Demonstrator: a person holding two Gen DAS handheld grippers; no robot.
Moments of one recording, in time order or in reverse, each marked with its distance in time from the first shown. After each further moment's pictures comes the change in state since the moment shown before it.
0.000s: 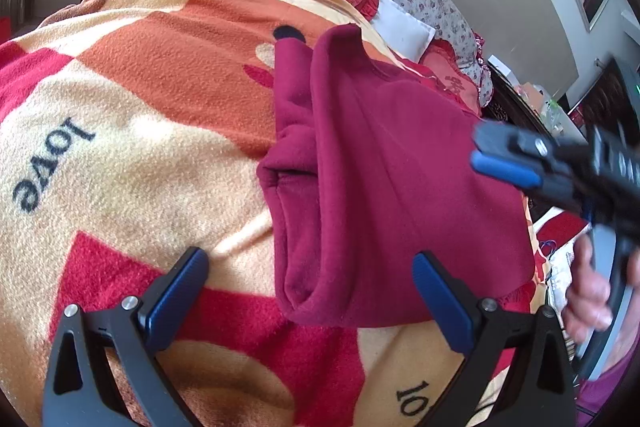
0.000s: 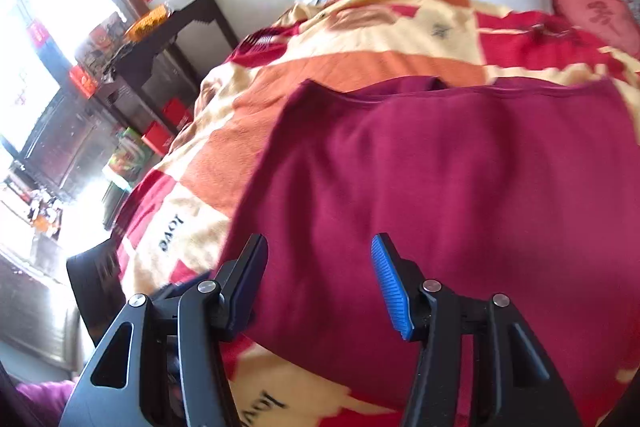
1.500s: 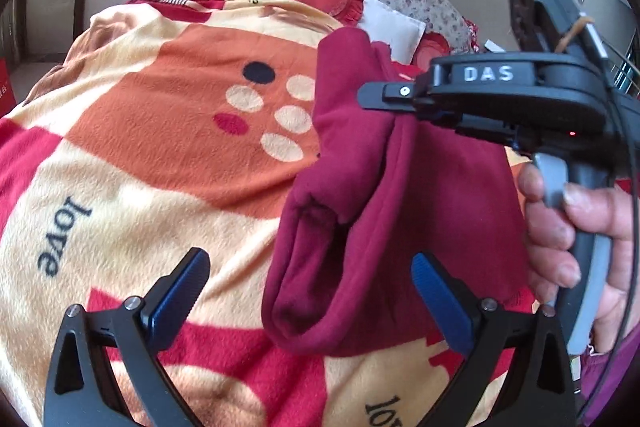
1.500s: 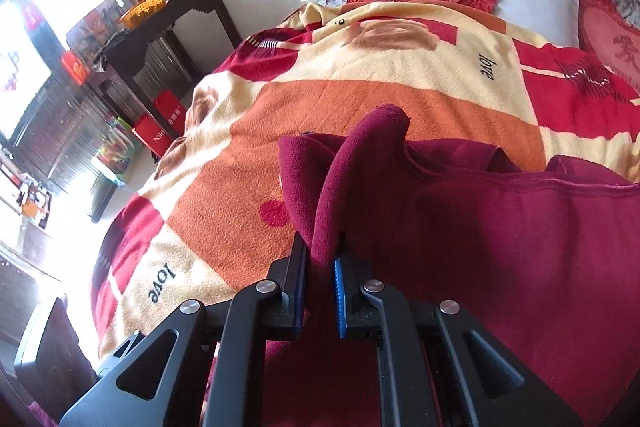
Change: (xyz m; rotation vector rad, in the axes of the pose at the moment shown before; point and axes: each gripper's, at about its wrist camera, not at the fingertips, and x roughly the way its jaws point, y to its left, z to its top) left arm -0.001 -0.042 0.030 0.096 0.008 0.078; right arm 0.044 0.026 0.057 -0.054 0.002 -0.048
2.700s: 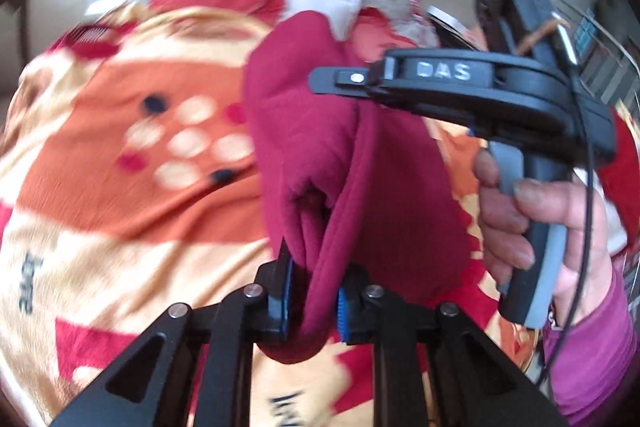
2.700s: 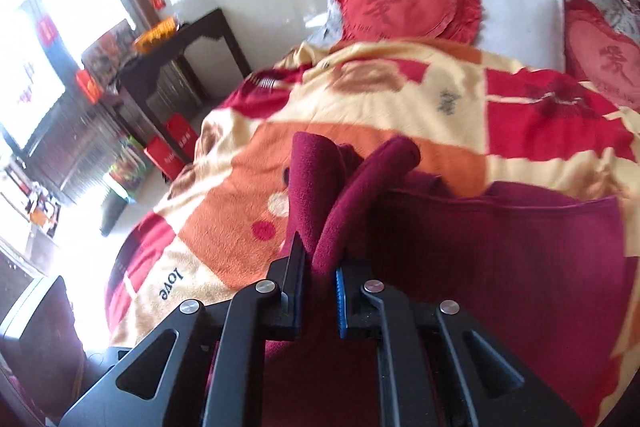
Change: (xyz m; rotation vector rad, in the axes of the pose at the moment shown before) left arm -0.022 -0.086 0.024 0.193 0.056 -0.130; right arm -0.067 -0.042 0.004 0.001 -0.106 0.033
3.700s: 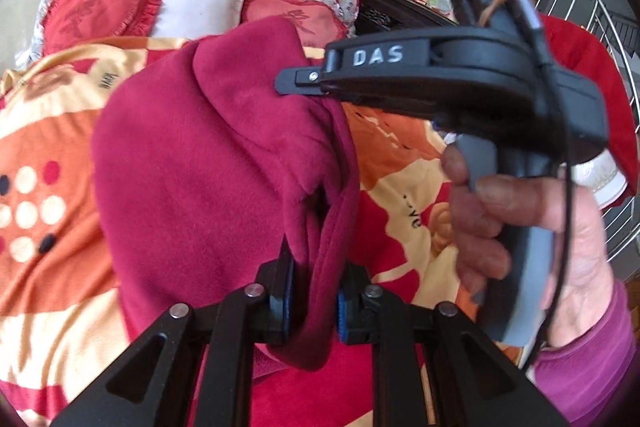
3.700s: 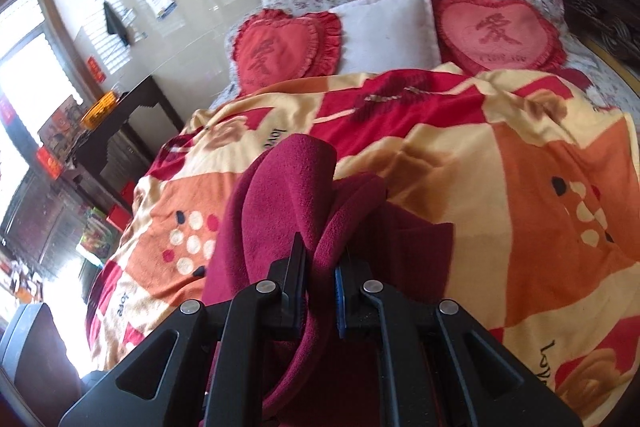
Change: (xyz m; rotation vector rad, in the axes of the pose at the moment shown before) left arm 0.103 -0.171 0.025 0.190 0.078 -0.112; right arm -0.108 -0.165 -0.036 0.229 -0.131 -0.147
